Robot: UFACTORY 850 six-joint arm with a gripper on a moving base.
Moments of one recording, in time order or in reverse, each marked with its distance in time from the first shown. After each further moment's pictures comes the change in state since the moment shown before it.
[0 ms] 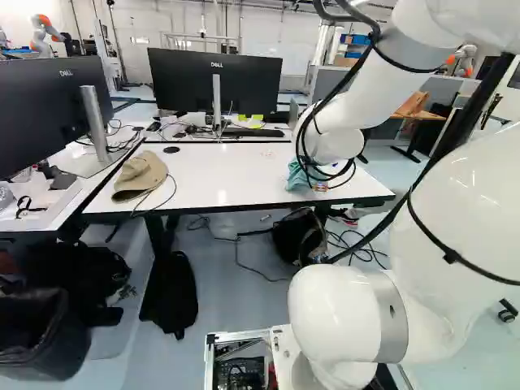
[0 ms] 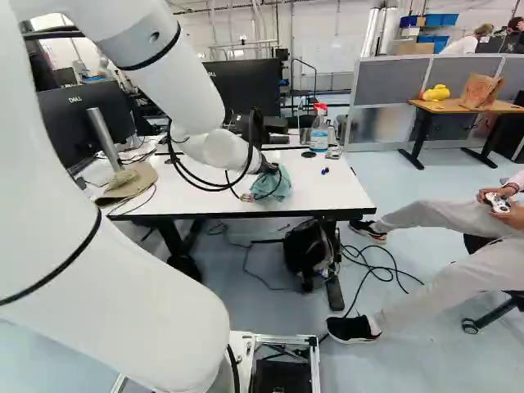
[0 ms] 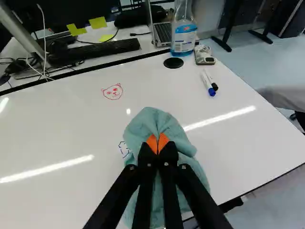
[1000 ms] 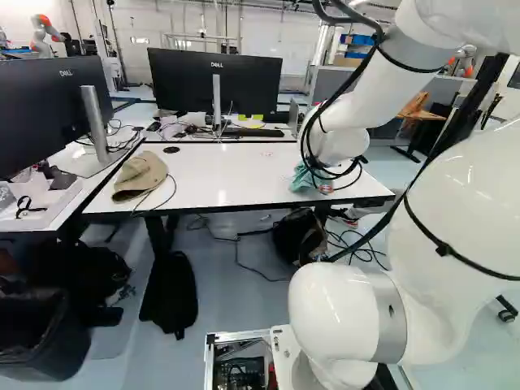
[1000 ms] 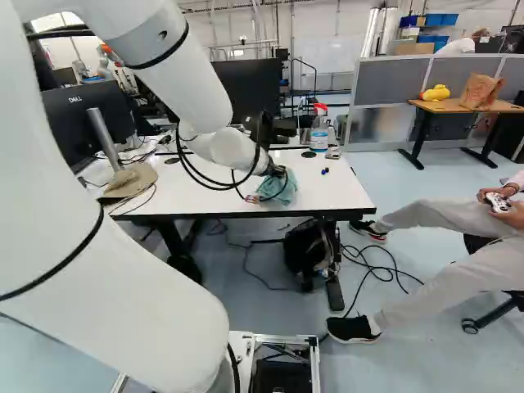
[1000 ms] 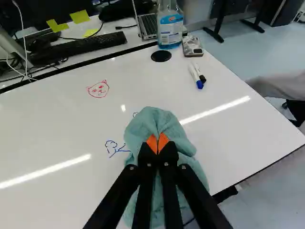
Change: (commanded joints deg) arm -1.9 -0.5 -0.5 1.0 -3.4 0.0
